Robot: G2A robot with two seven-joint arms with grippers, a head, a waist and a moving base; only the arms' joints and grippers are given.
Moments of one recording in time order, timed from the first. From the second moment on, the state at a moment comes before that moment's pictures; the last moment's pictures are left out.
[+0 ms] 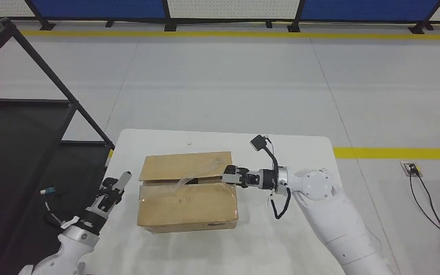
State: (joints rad) left arm 1.49 -1.17 -1.80 -1.94 0.22 -0.09 -0.39; right arm -0.61 -1.33 1.08 -1.10 0.16 -0.55 1.06
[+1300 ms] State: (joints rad) left arm 1.53 -1.16 -1.83 -1.88 0.13 -0.16 -0.43; right arm -0.16 -1.50 0.77 -0.52 -0.11 -0.49 0.92
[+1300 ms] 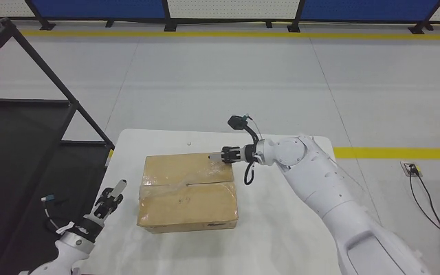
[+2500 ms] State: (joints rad) left arm 1.50 -1.15 -1.78 -1.87 0.15 -0.14 -0.44; right arm -0.22 -1.48 0.86 -0.54 -0.05 -0.81 0.83
